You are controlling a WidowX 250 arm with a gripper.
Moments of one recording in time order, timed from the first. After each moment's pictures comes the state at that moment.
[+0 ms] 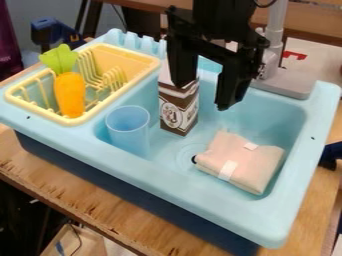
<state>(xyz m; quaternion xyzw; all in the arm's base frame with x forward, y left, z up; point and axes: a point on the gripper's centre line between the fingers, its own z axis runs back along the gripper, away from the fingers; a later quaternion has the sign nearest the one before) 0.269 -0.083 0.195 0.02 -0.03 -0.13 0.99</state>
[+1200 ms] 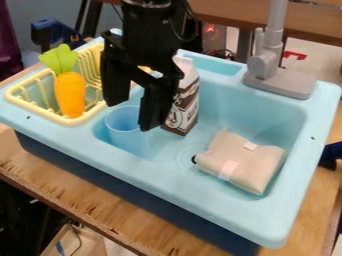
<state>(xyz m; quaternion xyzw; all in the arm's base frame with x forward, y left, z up) 0.243 -0.020 0.167 0.05 0.03 -0.13 0.99</state>
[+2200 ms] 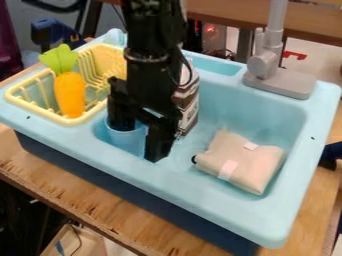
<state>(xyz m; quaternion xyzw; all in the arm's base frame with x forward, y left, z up) 0.251 -0.019 0.116 0.02 0.03 -0.12 0.99</state>
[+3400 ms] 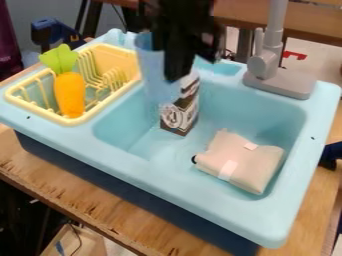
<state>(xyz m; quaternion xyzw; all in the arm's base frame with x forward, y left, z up) 0.283 -0.041 0.200 0.05 -0.05 -0.13 0.99</state>
